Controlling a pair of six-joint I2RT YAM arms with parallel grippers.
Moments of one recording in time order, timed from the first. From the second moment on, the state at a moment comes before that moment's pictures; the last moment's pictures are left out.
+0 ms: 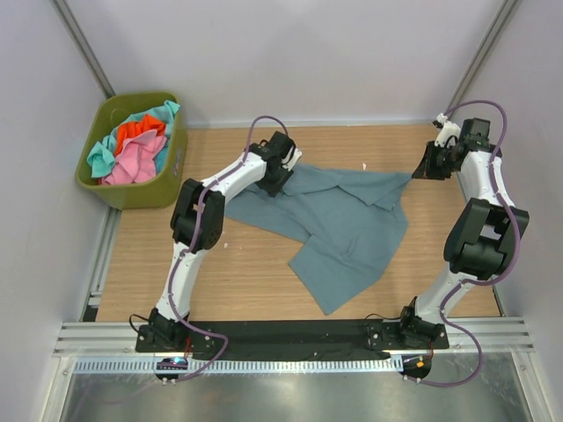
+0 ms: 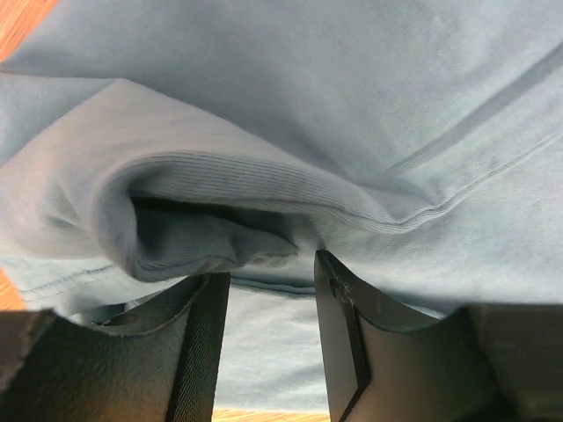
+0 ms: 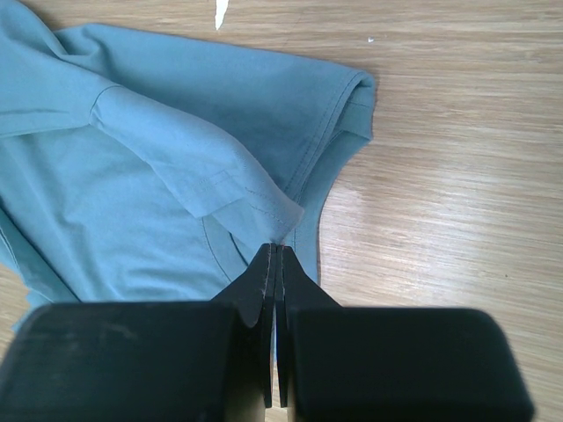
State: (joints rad) left arm -0.56 2.32 1.96 -0.79 -0.15 0.15; right arm -0.34 1.79 1.50 -0.70 -0.49 -0.18
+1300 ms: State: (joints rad) left arm -0.55 2.35 1.98 -0.78 -0.16 0.16; right arm -0.34 1.79 1.48 -0.70 -0.49 -0.18
